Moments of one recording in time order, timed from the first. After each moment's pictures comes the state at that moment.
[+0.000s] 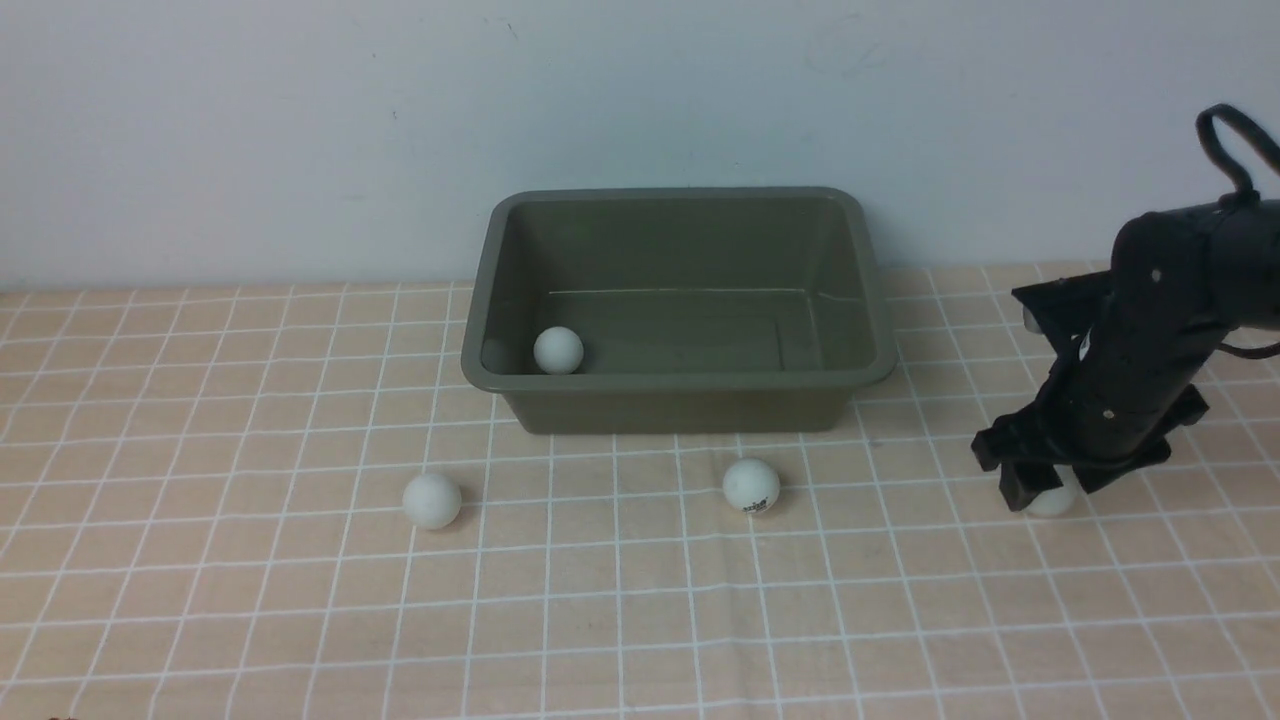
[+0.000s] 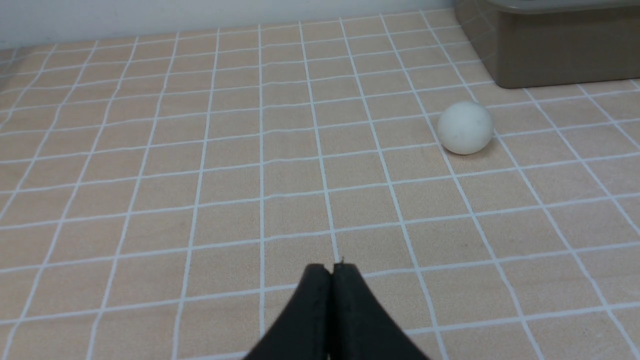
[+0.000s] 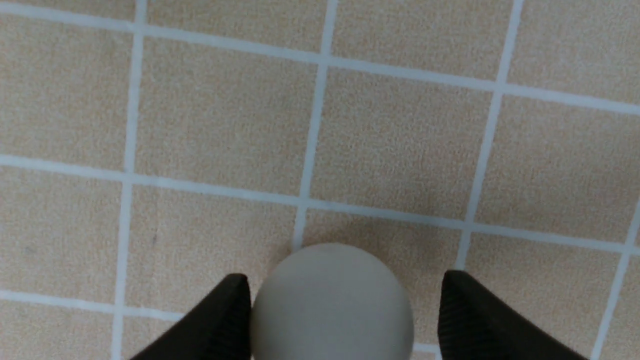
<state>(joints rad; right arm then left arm) 0.13 1.98 -1.28 -0.04 0.85 0.00 -0.14 -0.01 0.02 0.18 0.43 -0.18</state>
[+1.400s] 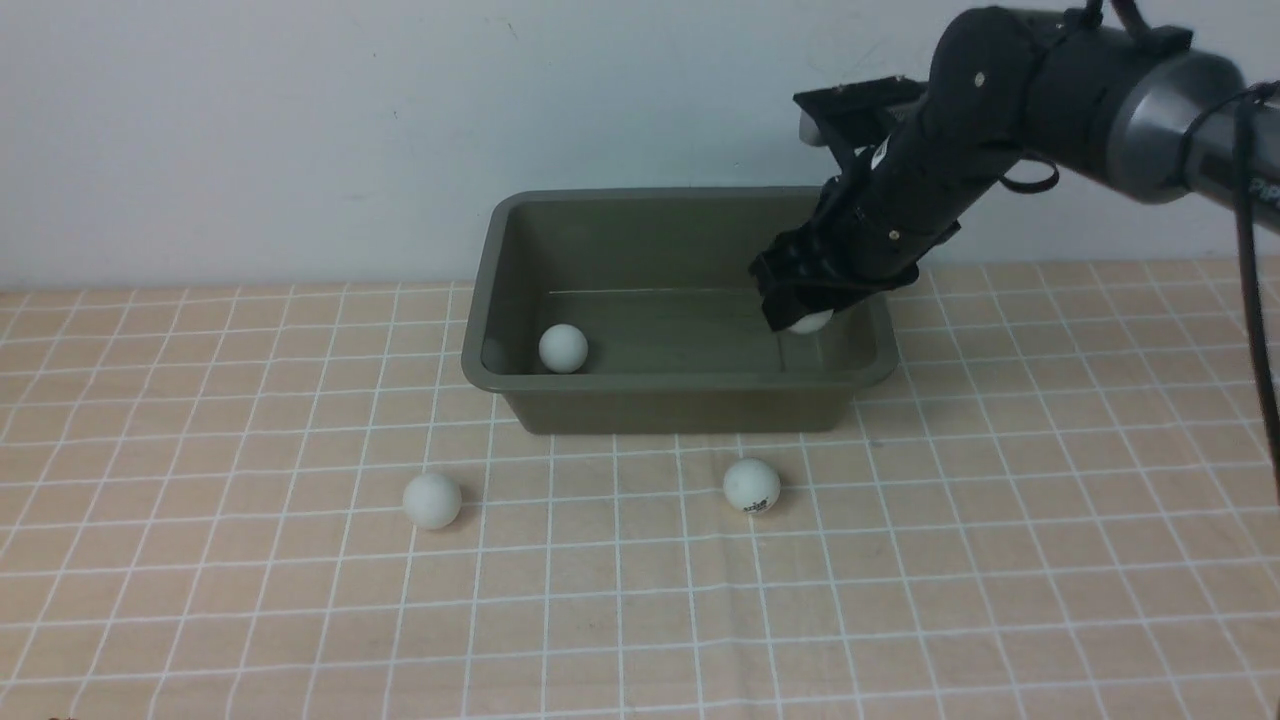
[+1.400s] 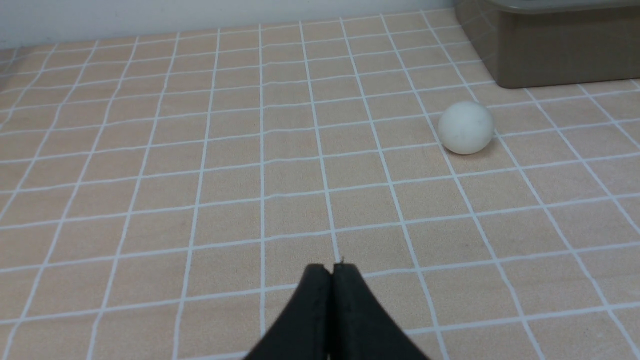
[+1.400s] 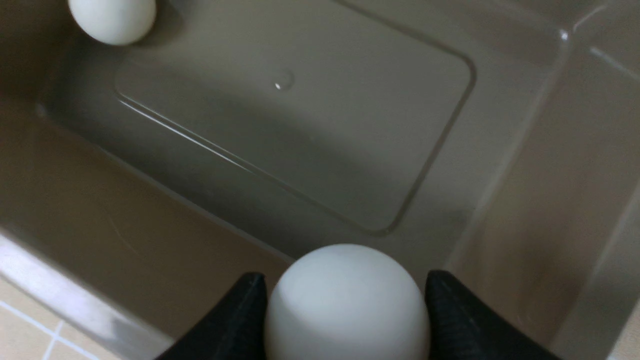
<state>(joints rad) 0.34 2.12 -1.84 0.24 1.01 -0.18 -0.14 -0.01 0.02 0.18 0.43 -0.18</state>
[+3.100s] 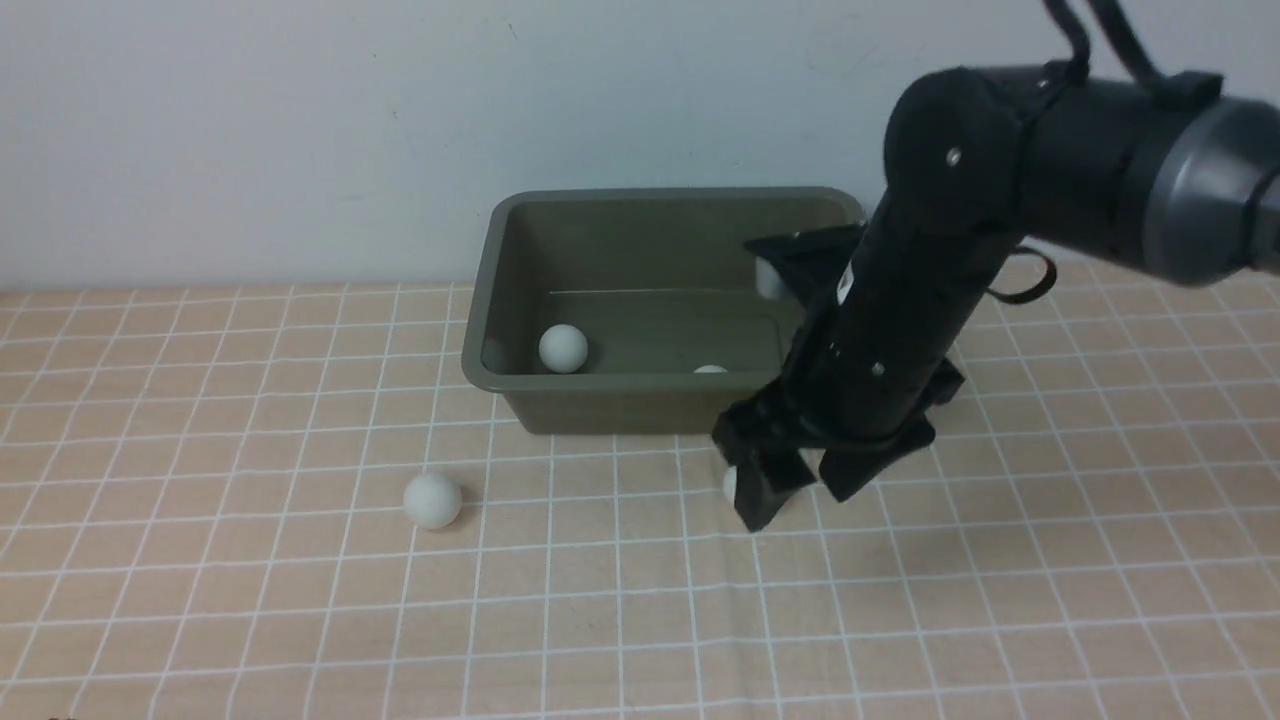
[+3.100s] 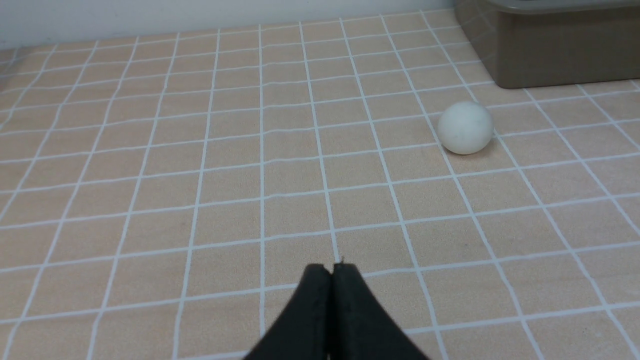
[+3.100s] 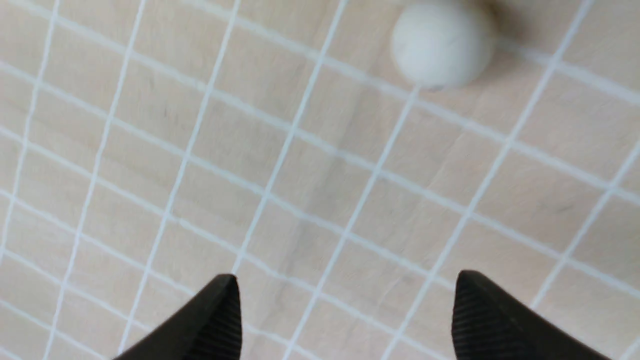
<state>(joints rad) 0.54 1.88 -1.51 0.23 1.23 0.03 -0.14 -0.01 0.02 0.18 0.43 -0.18</state>
